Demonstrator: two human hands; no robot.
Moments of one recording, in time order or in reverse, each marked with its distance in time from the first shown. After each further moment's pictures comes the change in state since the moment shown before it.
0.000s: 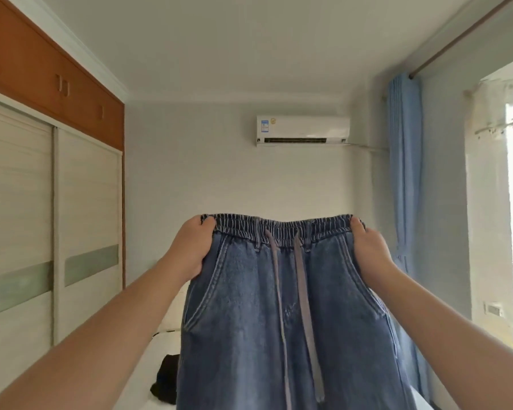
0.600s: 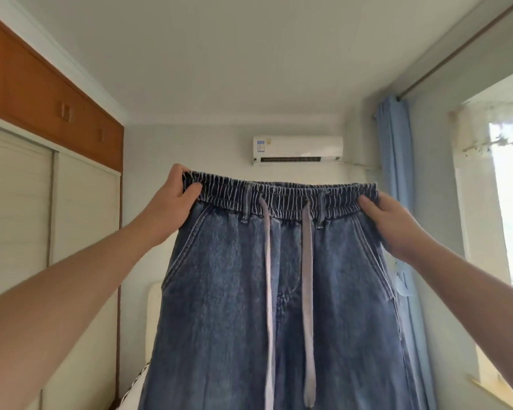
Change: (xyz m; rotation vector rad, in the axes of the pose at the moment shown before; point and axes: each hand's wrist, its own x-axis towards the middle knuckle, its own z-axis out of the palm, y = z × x) left_hand 0.023 0.091 -0.058 0.345 -0.061 0.626; right_hand 0.027 -0.069 -0.061 0.186 -0.247 -0.330
